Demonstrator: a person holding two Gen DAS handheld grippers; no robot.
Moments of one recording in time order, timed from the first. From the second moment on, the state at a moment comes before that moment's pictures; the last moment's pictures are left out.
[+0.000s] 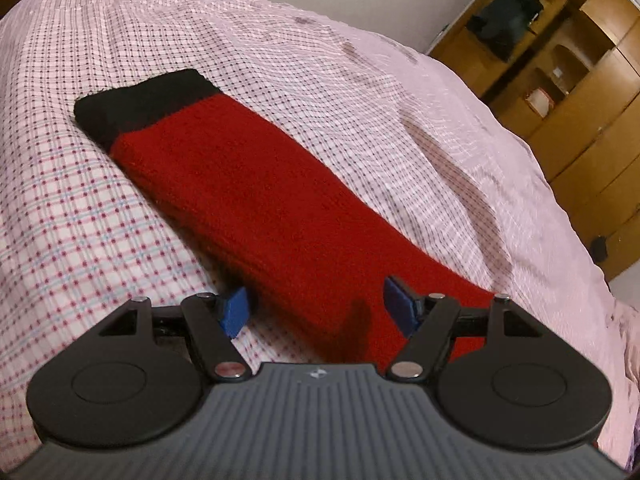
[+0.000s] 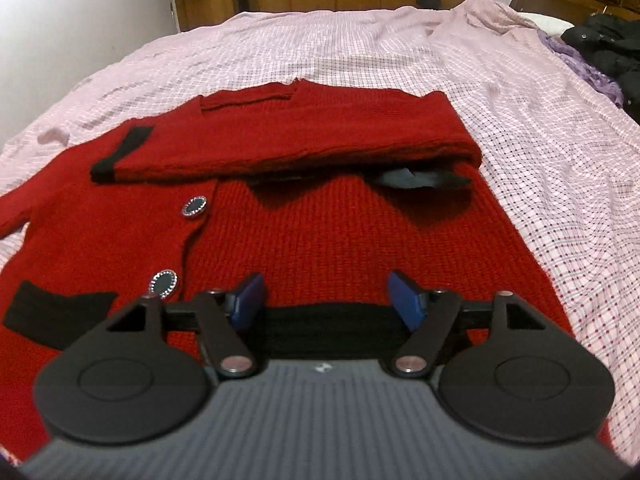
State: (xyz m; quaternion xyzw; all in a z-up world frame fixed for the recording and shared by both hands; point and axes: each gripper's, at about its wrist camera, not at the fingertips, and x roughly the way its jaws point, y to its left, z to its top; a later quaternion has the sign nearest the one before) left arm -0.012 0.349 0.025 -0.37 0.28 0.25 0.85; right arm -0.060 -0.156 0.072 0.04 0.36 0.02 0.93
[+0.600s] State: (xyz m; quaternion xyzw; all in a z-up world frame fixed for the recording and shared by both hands) left arm 0.006 0.331 0.033 -0.27 0.28 0.27 0.88; right arm -0.060 -0.160 0.065 0.05 0.35 0.03 0.93
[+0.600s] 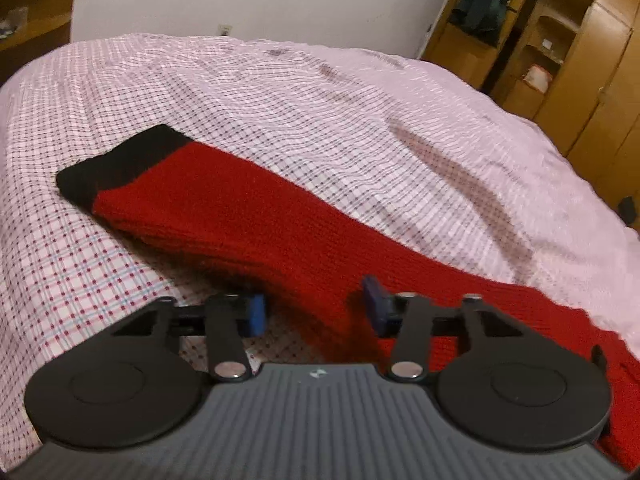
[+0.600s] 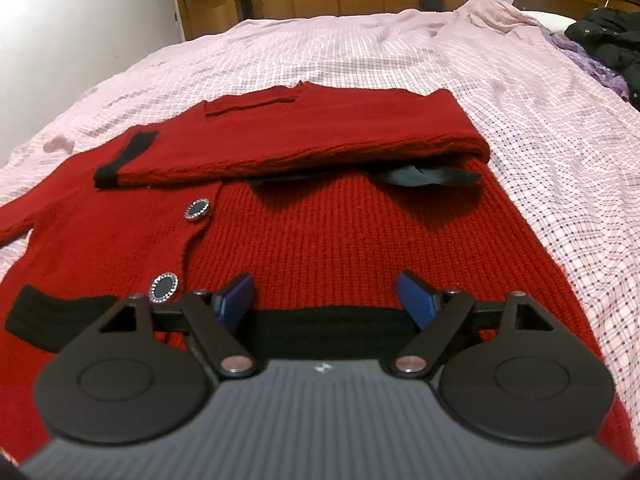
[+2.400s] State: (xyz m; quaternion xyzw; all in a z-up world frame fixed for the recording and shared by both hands) left arm 0.096 -0.008 0.127 -0.12 0.27 -0.10 0.95; right arm -0.080 -0.264 0.064 0.28 0.26 0.06 0.92
